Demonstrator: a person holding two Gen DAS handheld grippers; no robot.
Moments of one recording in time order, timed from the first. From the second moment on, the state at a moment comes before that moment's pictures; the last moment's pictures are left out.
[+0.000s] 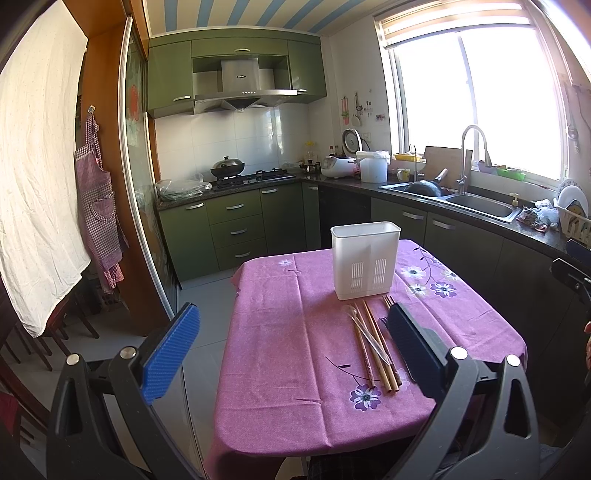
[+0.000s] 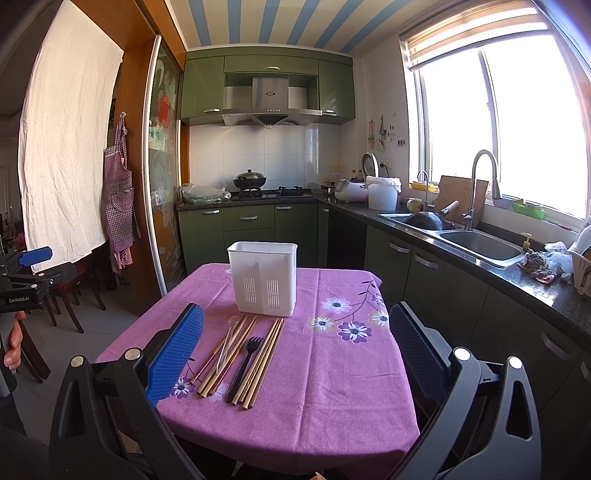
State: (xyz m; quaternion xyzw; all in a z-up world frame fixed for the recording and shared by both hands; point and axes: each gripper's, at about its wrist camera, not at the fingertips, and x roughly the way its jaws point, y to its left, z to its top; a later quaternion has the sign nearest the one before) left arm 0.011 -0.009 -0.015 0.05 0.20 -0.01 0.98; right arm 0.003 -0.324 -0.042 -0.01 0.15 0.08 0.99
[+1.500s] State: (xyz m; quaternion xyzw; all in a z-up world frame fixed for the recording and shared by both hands) left arm 0.317 -0.089 -0.178 -0.04 0.58 -0.05 0.81; right arm 0.245 -0.342 -0.160 0.00 0.45 0.09 0.89
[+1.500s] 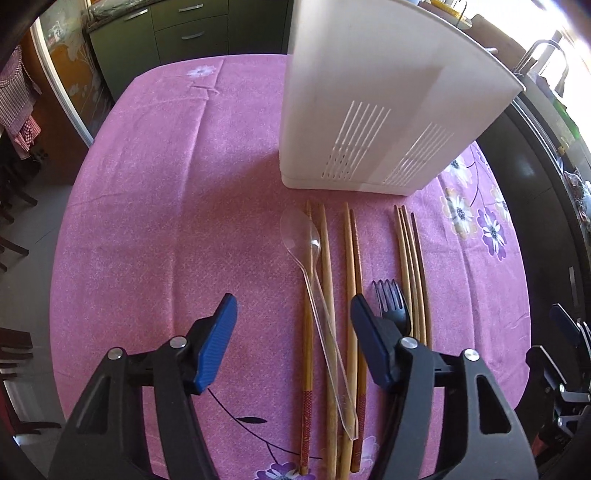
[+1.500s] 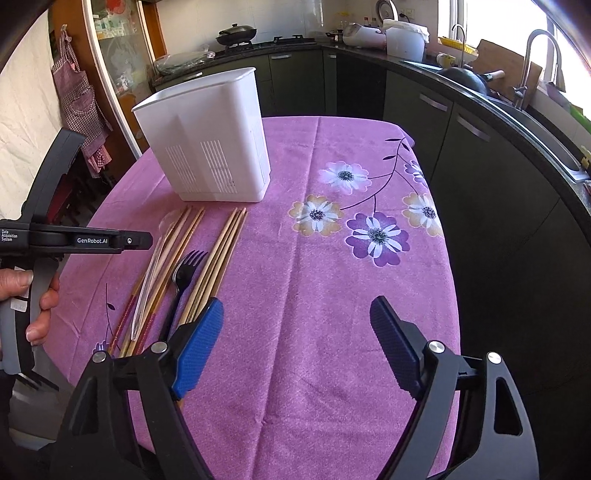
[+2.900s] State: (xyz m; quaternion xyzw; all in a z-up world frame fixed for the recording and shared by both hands) left arm 0.326 -0.088 -0.146 -0.02 0.54 -0.07 0.84; right arm 0.257 -0.293 -0.173 0.01 0.52 0.17 0.84
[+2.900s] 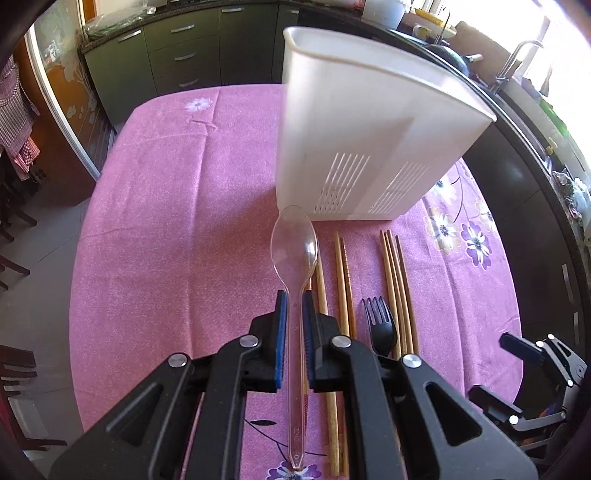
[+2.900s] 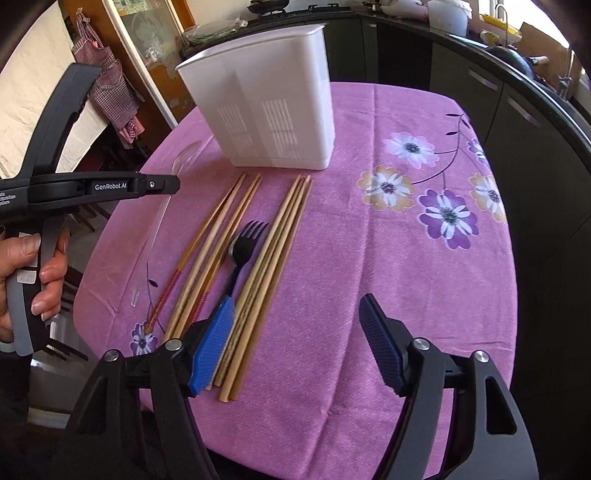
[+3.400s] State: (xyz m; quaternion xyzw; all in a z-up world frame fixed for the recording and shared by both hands) left arm 0.266 -0.063 -0.101 0.00 0.45 -0.11 0.89; right arm 0.291 -0.210 -0.213 -0.01 0.60 0.16 0.78
